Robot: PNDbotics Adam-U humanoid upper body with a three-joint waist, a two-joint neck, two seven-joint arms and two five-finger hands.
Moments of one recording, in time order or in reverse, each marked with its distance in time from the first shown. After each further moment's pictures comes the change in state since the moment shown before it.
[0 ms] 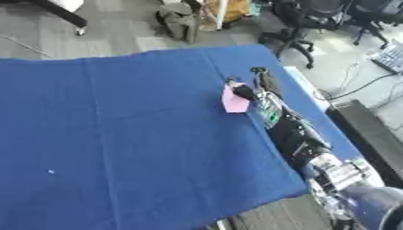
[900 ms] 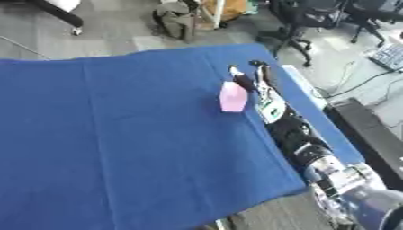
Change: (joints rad) left arm 0.001 0.000 0.000 -0.001 0.002 0.000 0.000; right arm 0.040 -0.001 -0.022 -0.142 -0.178 -0.052 0.027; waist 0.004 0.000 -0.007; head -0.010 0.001
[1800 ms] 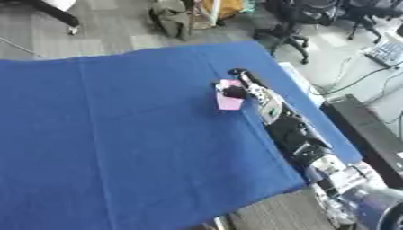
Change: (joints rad) left arm 0.000 0.000 0.000 0.000 0.000 0.000 0.000; right arm 0.013 -0.007 0.023 -0.005 0.192 -0.087 0.316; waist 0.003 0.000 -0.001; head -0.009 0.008
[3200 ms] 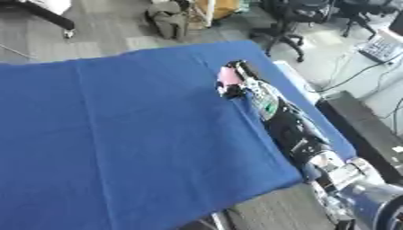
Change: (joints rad) left arm 0.036 -0.005 0.009 0.016 0.007 0.008 0.011; right arm 0.041 0.049 0.004 -0.228 -0.030 -0.082 -0.173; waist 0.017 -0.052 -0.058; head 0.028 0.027
